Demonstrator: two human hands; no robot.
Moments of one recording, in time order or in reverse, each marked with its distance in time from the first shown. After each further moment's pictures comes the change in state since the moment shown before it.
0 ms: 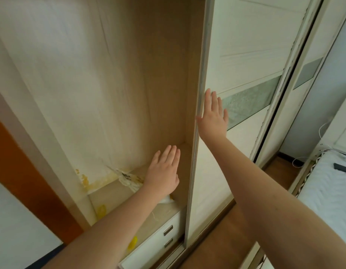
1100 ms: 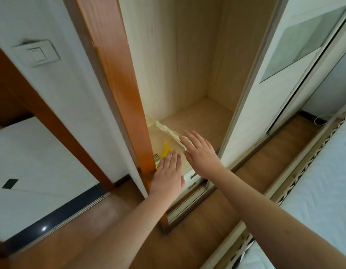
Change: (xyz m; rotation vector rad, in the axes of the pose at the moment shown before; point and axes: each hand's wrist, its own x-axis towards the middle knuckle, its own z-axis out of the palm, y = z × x) left_hand -0.206 -0.050 0.100 -0.105 -0.235 -0.104; right_hand -0.274 -0.084 0.117 0.029 -0.489 -0.445
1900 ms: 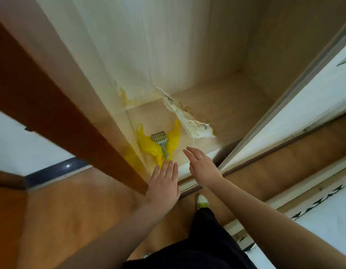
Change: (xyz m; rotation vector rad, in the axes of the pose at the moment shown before) left_hand 0.033 0.027 0.108 -0.113 -0.202 -0.200; right_hand 0.011 0.080 0.140 0.220 -0.389 -0.124
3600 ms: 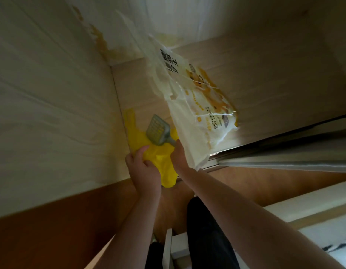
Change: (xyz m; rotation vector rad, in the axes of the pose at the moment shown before) left_hand 0.175 -0.011 0.129 -0.980 0.535 -1.085; right_hand 0.169 0.107 0.241 0.475 -0.251 0.437
